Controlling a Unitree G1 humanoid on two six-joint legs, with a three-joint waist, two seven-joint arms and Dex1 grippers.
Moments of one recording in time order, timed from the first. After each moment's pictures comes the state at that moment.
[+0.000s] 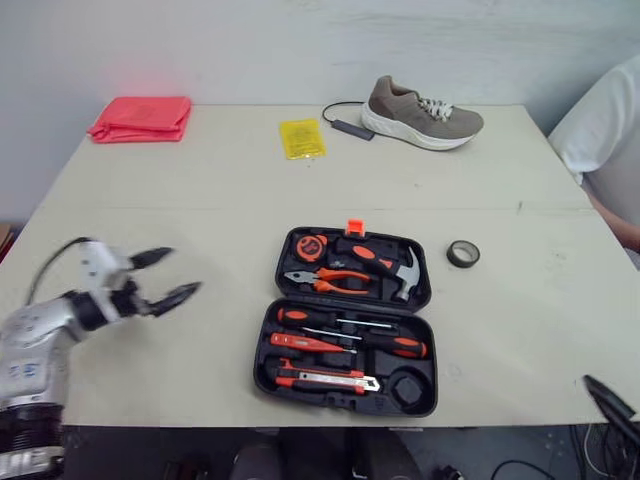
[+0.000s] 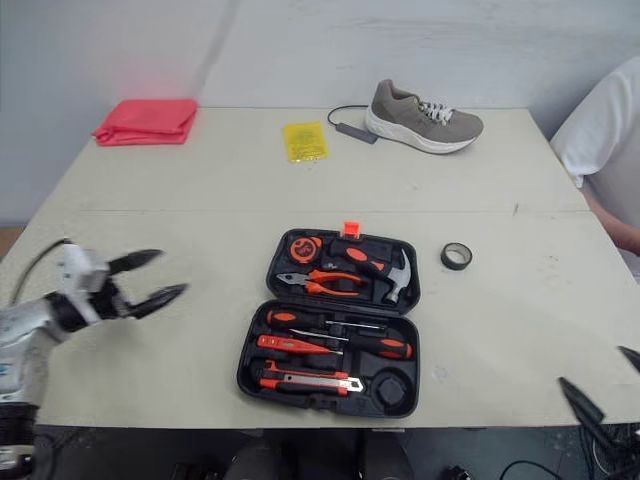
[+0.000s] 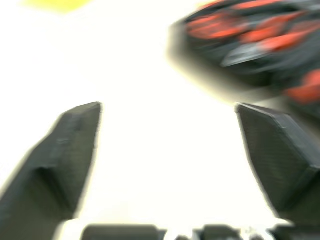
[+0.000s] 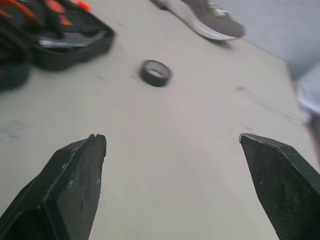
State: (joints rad) left arm -0.13 0.79 0.41 0.33 -0.45 0.00 -0.96; right arm 0.68 -0.53 -0.86 -0.11 0.58 -0.31 0.97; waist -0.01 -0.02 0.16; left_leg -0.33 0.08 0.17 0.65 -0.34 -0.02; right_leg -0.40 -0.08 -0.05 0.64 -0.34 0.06
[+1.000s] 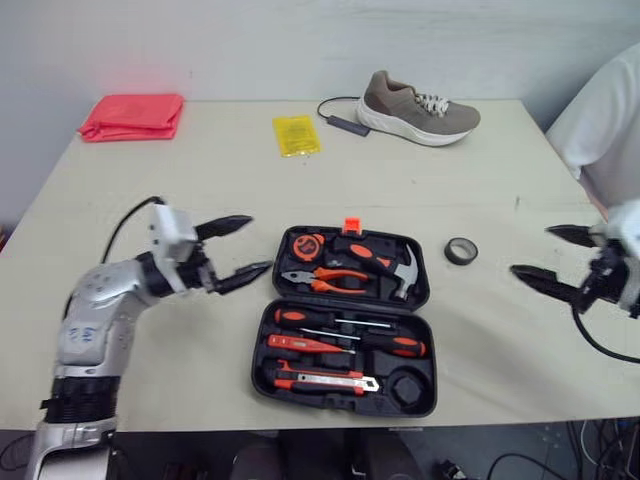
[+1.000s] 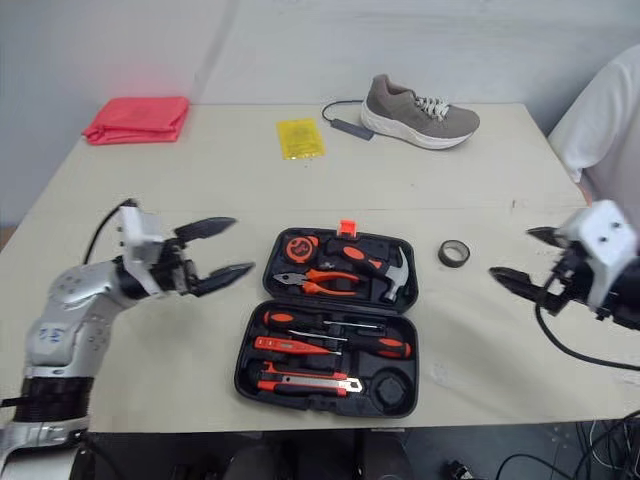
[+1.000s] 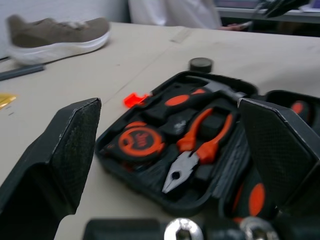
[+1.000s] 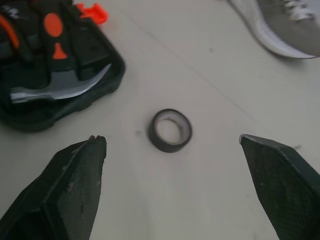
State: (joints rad) left arm -0.36 0.59 0.11 -0.11 -0.55 0.22 -0.99; right arm -0.07 -1.20 -0.33 -0.18 0.57 0.50 0.92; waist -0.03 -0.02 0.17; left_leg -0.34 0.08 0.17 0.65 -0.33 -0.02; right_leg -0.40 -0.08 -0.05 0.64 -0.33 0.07
